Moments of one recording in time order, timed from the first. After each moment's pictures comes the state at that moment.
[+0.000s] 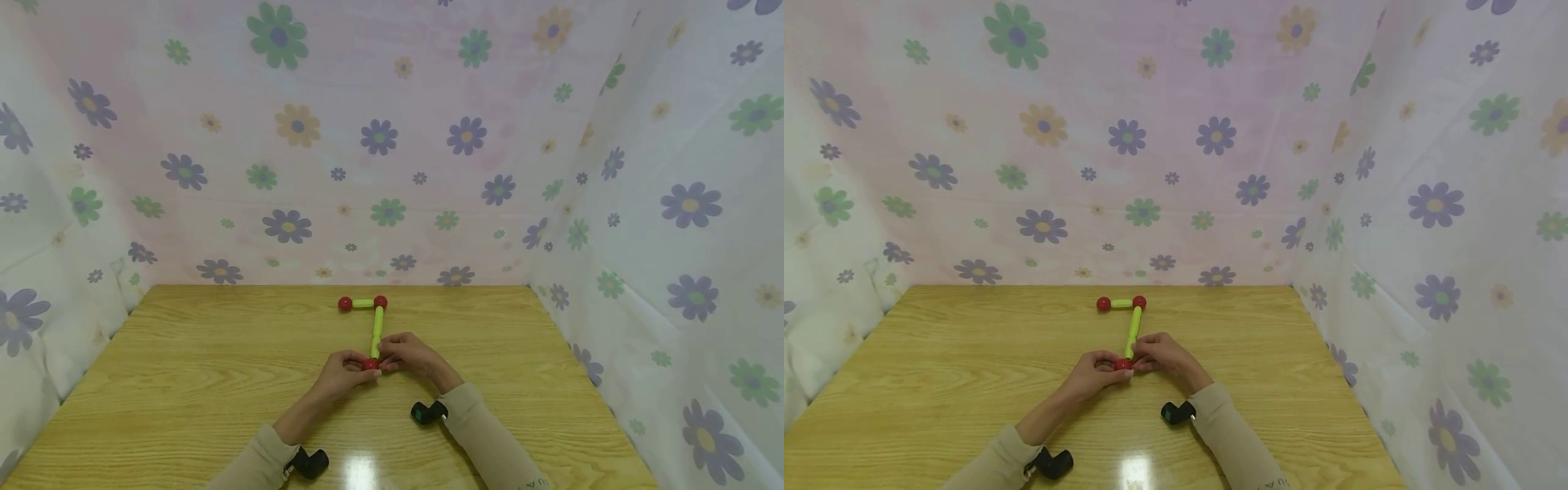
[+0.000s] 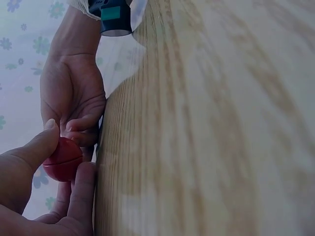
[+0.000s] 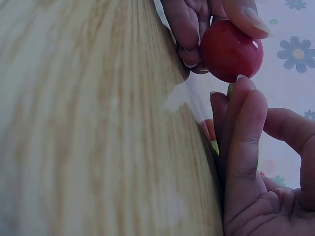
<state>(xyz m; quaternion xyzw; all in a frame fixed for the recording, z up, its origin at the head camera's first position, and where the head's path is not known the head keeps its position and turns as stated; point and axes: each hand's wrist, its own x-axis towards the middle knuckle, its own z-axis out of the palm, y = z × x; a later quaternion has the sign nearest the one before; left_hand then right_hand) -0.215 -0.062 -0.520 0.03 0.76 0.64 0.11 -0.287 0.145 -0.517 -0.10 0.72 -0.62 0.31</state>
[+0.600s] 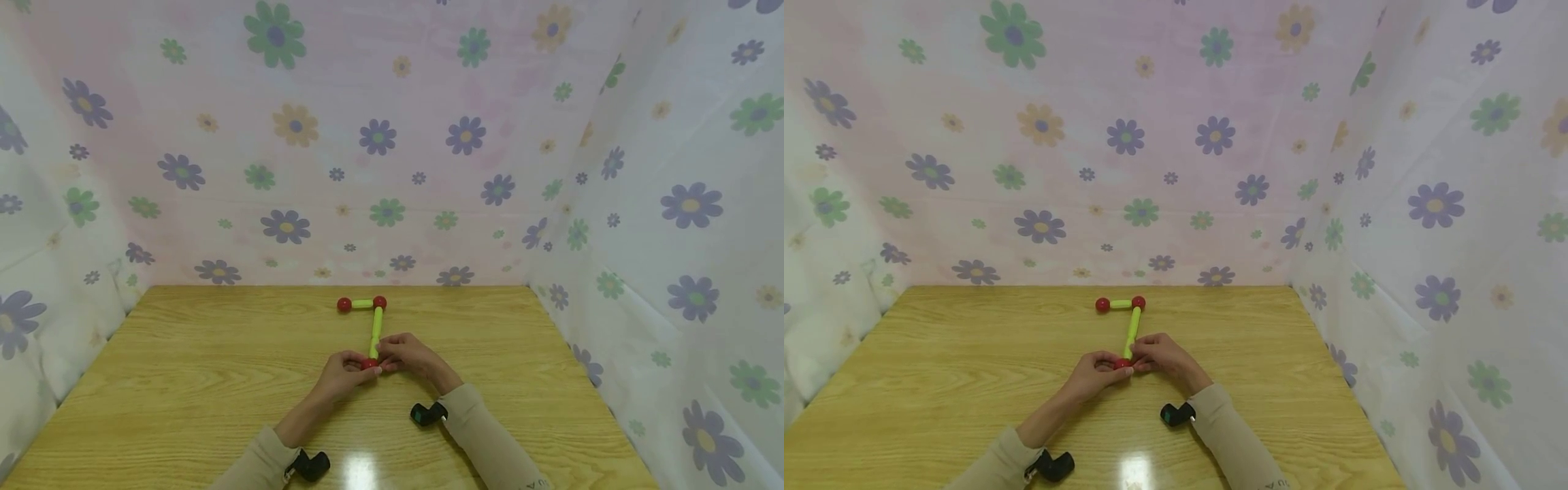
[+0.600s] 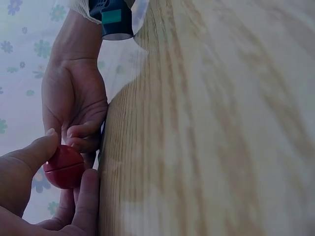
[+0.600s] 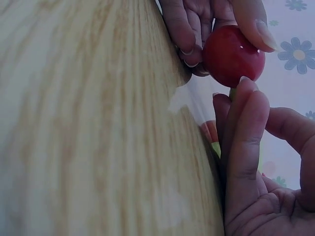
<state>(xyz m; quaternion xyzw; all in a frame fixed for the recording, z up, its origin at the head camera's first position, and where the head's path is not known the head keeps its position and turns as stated) -0.214 -0.057 -0.516 0.01 0.76 0.64 0.10 -0.288 0.145 -0.516 -0.10 0.71 -0.62 0.31</state>
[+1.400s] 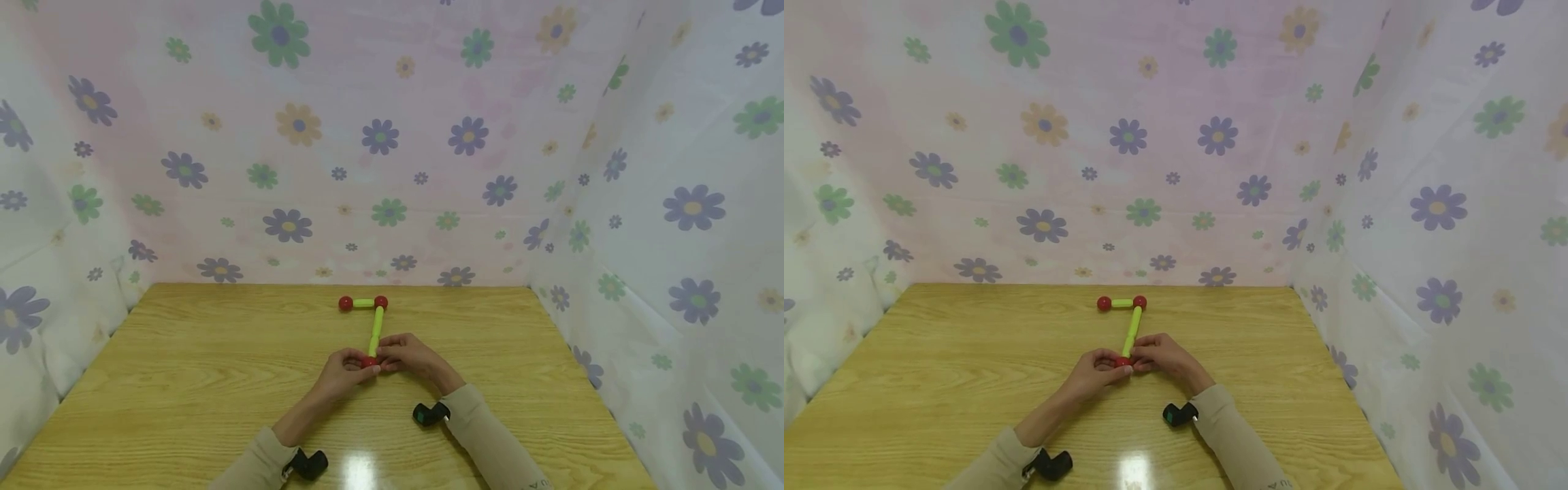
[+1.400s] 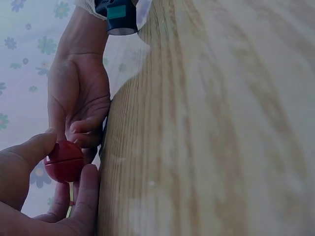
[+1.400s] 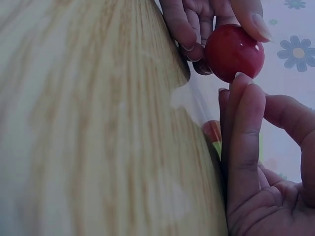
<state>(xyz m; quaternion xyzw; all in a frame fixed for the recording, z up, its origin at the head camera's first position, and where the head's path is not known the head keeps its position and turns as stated) -0.214 -0.059 -0.519 0.03 0.76 0.64 0.10 -0.289 0.150 -0.519 -0.12 0.71 -0.62 0.32</state>
